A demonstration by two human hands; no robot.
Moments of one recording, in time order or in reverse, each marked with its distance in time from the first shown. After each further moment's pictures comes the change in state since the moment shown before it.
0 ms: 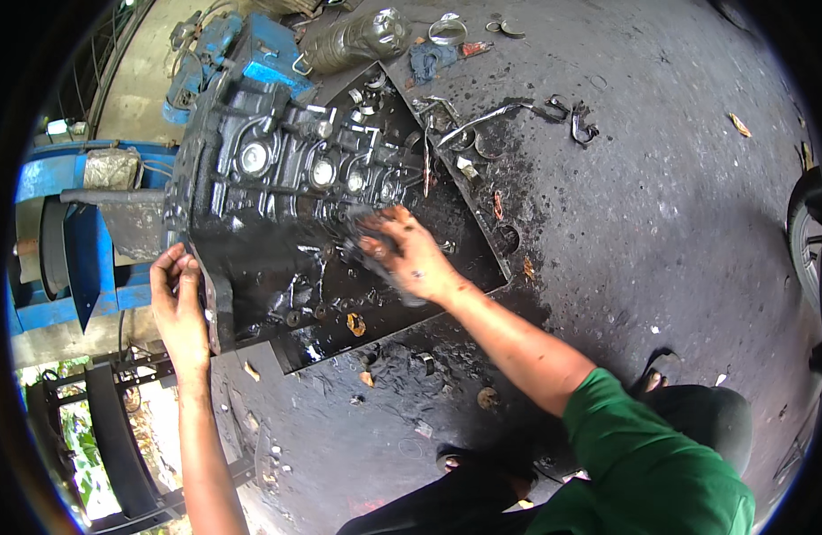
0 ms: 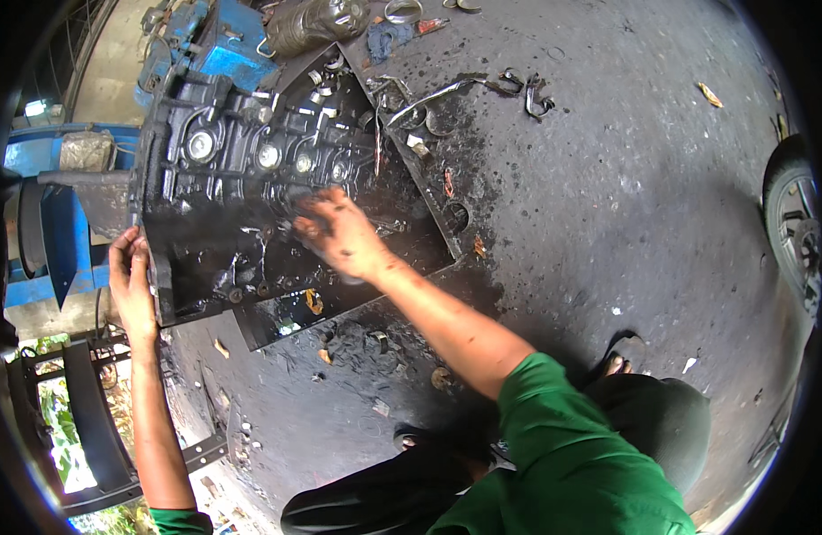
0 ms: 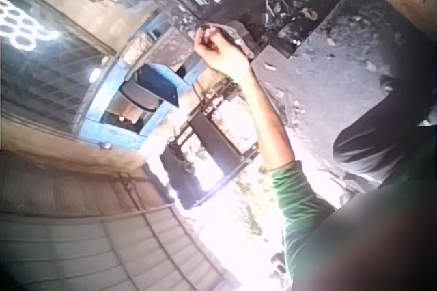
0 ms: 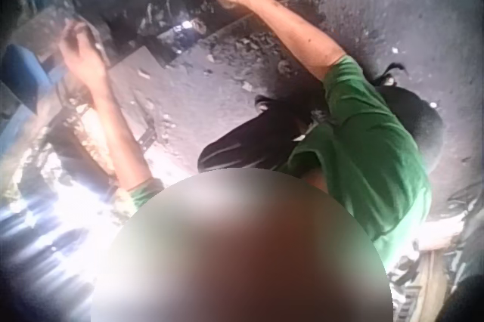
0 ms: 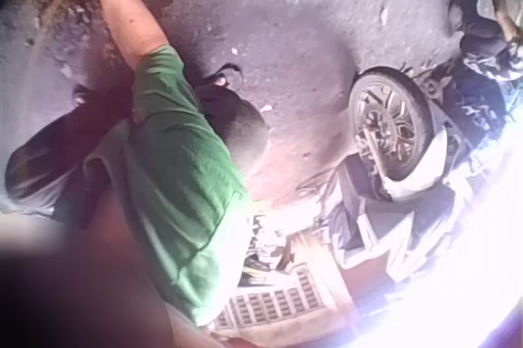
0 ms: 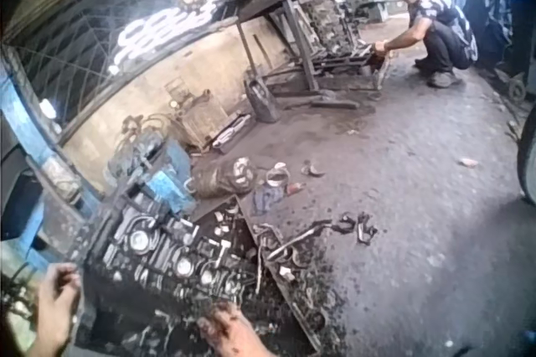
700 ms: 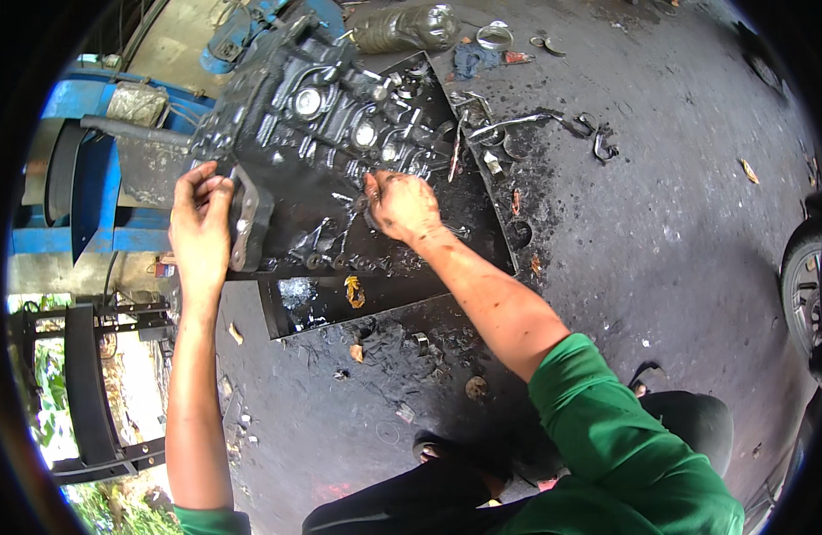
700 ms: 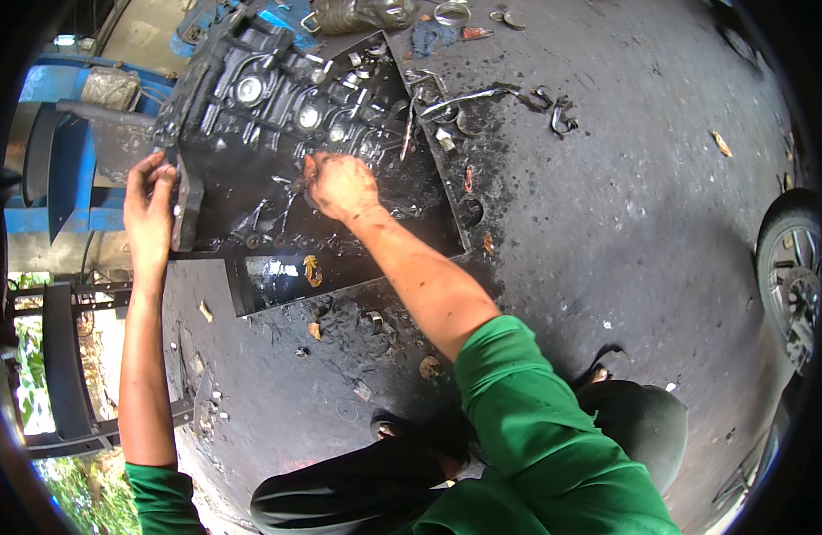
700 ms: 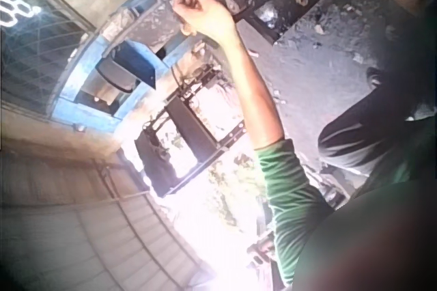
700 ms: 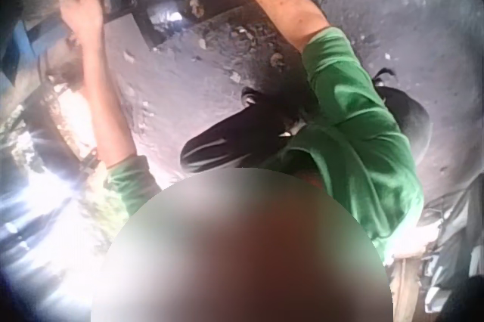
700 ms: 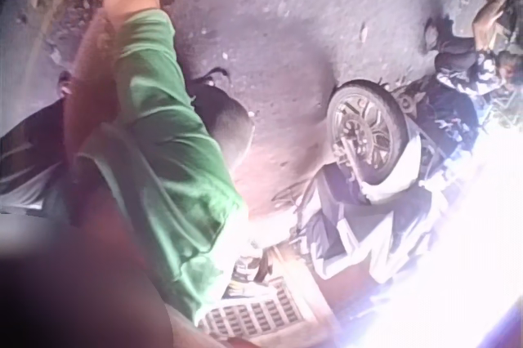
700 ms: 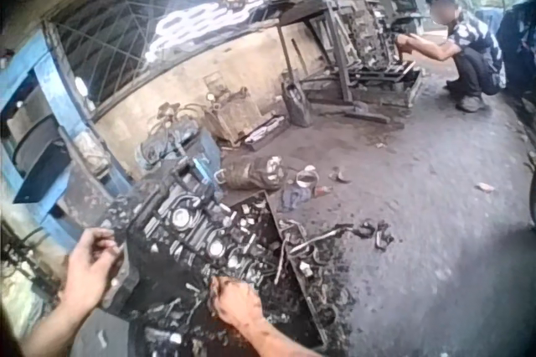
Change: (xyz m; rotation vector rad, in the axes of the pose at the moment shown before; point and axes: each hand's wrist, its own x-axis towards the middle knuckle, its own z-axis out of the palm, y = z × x) left_hand -0.006 0.006 0.005 0.000 0.085 0.062; right_hand 0.045 -0.019 0.037 -0.453 -0.049 0.040
